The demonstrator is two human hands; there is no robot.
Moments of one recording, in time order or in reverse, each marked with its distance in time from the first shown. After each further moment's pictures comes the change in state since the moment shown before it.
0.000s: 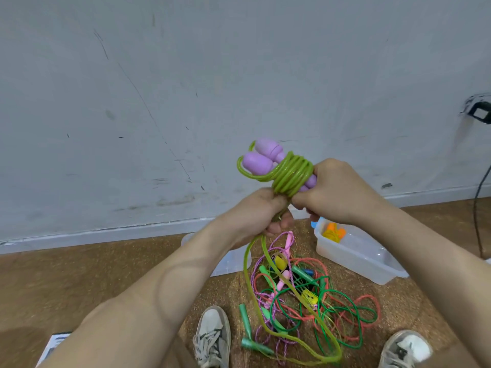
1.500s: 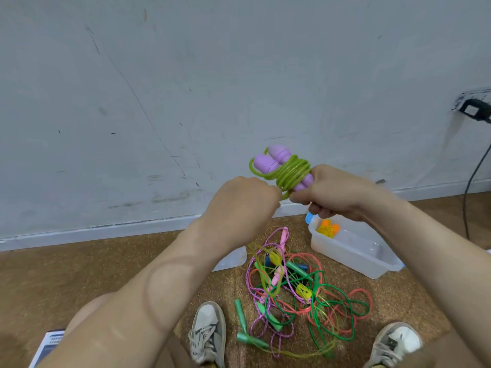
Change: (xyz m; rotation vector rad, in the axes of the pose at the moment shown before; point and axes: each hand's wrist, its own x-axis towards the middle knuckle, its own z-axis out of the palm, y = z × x) left_hand -0.025 0.025 0.000 1.601 0.277 0.399; right_hand 0.005 0.009 -0.005 0.337 -0.296 0.228
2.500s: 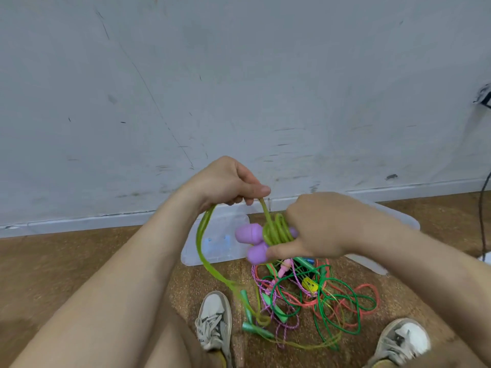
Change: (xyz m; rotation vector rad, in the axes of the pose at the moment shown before) left_hand 0.001 -0.061 0.013 -1.203 -0.264 -0.473; right_hand -0.032 -0.013 0.047 -1.125 -0.108 -0.325
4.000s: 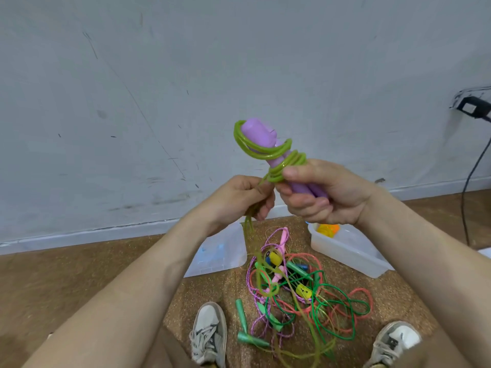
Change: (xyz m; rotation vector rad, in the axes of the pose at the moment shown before) left_hand 0.007 0.001 0.044 -0.304 -0.117 0.235; right_hand 0.008 0.057 -0.010 1.863 -0.350 -0.348
